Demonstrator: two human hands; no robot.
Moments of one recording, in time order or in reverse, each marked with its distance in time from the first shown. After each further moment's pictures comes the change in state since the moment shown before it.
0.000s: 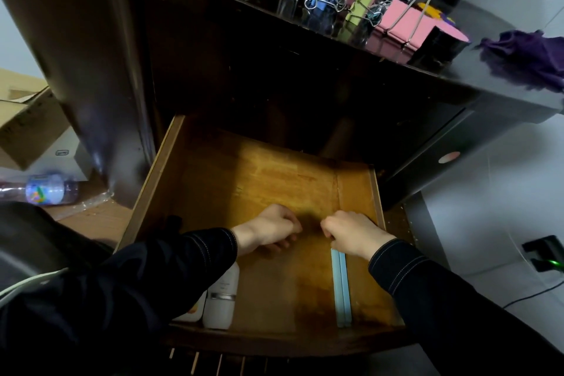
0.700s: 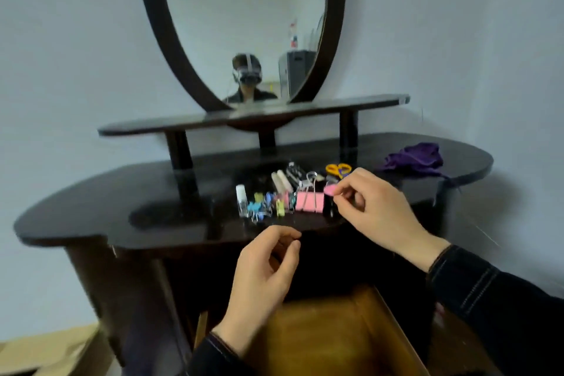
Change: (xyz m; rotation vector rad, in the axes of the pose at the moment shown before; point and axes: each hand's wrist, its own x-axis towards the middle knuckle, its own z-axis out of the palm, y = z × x) left_hand -0.145 0.177 -0.065 0.378 0.645 1.211; right_hand -0.142 0.047 -0.197 0.595 1.498 0.087
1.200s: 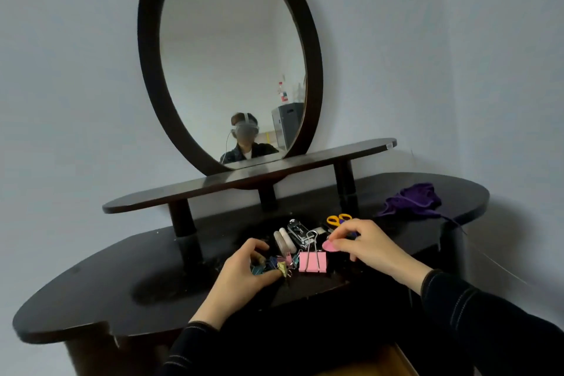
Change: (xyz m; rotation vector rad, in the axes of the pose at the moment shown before) left_hand 0.109 -0.053 -0.045 0.323 -0.314 -0.255; right_hand 0.044 0.036 0.022 0.541 -0.221 0.408
